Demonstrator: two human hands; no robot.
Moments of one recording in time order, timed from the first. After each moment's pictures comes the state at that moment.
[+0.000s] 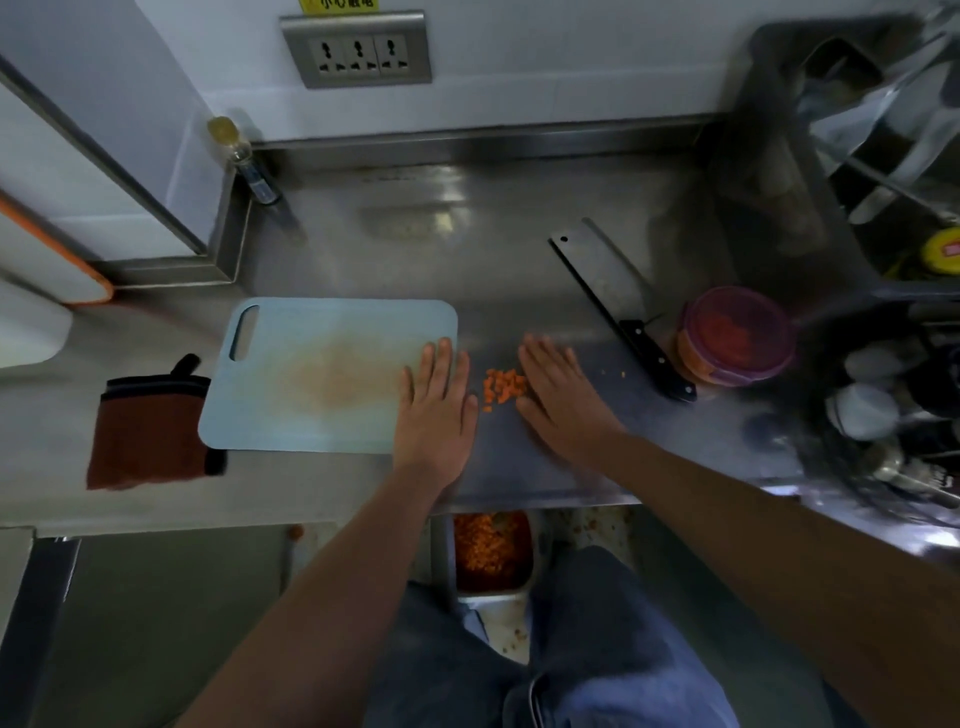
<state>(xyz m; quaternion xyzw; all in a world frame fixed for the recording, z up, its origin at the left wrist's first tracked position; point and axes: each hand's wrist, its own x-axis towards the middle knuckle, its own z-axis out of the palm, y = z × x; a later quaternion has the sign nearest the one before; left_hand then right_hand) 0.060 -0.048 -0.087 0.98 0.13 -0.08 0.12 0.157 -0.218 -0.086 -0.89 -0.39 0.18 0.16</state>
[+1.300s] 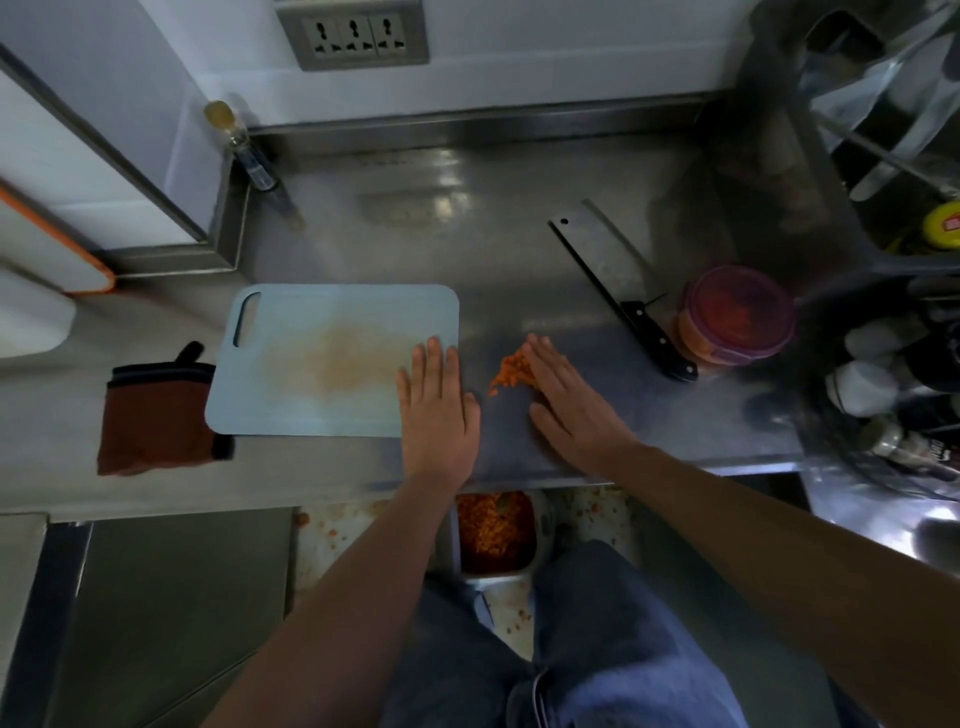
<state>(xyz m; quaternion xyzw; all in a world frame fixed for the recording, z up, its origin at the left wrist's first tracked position) 0.042 -0.064 -0.078 0.97 0.18 -0.02 0.18 0.128 -0.237 -0.082 -0.87 -0.39 0.16 0.26</state>
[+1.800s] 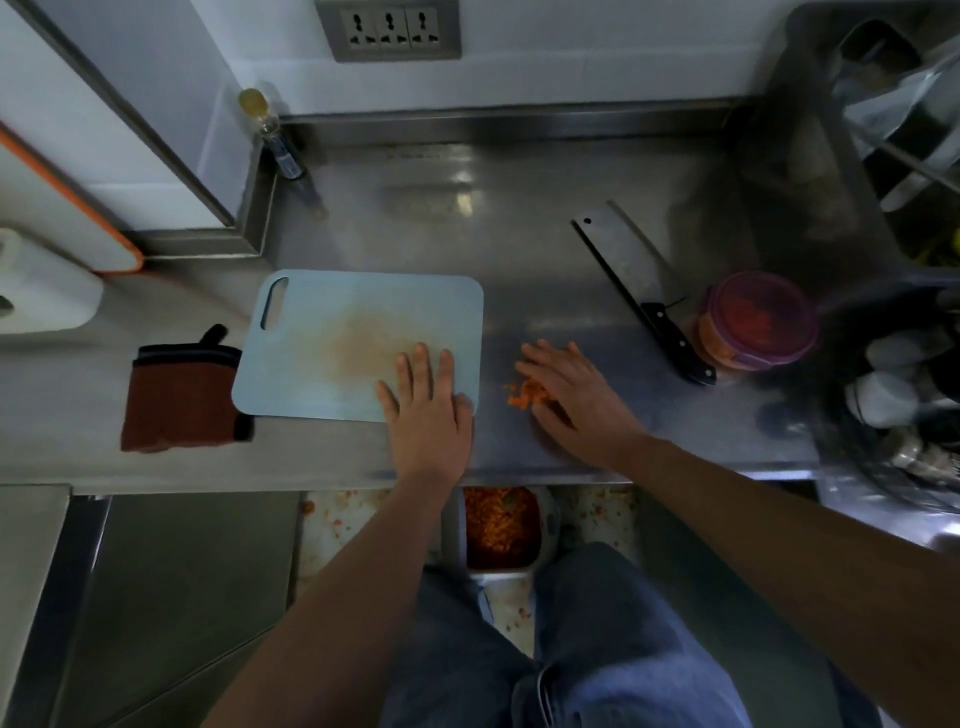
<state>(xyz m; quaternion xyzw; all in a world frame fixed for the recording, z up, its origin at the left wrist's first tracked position) 0.024 -0.046 -0.084 0.96 0.25 -0.06 0.14 0.133 -0.228 -0.080 -0.85 -0.46 0.11 0.25</state>
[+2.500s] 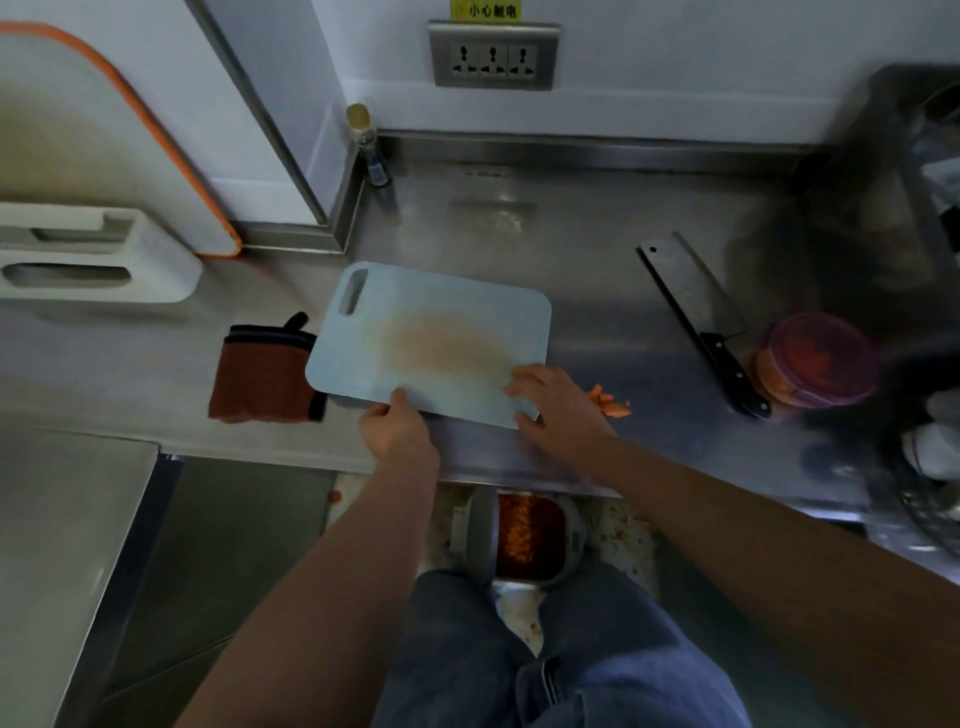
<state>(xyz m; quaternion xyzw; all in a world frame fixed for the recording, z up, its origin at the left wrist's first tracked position) -0.002 0.015 -0.052 0.37 0.70 0.19 0.58 0.101 -0.141 -0.052 -0.85 -0.43 0.23 0.22</state>
